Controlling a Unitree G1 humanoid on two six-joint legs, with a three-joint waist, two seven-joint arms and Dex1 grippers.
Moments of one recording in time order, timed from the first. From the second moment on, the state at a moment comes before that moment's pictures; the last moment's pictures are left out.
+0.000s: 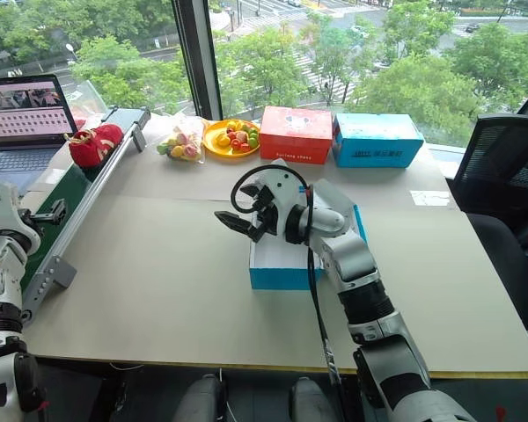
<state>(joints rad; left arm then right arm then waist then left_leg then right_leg) -0.56 0.75 0.44 0.75 -0.21 0.13 -0.33 -0.73 -0.23 0.19 0.05 0.28 0.46 0.70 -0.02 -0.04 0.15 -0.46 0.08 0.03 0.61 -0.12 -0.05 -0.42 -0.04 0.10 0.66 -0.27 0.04</state>
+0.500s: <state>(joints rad) -0.68 0.79 0.39 1.09 -0.16 -0.06 -0.39 -0.69 -0.24 0.19 -0.02 0.28 0.51 0.69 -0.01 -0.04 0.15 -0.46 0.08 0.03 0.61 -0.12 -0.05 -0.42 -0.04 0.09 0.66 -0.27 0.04</state>
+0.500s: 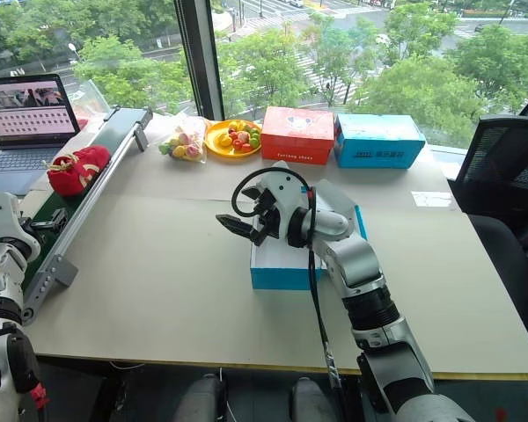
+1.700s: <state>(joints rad) -0.66 0.37 0.21 0.11 -0.47 0.34 -0.48 -0.78 -0.05 -0.40 0.06 0.86 0.99 0.32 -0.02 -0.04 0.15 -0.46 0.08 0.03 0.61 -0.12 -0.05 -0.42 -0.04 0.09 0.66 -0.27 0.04</state>
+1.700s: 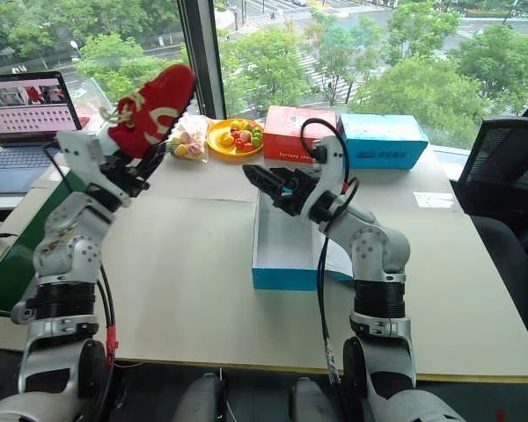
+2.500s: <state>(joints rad) -0.59 0.22 0.01 -0.15 -0.51 0.55 -0.43 -0.79 -0.12 -0.42 0.03 1.18 1.00 0.11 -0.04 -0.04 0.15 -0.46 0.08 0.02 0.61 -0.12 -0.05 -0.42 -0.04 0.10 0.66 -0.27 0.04</state>
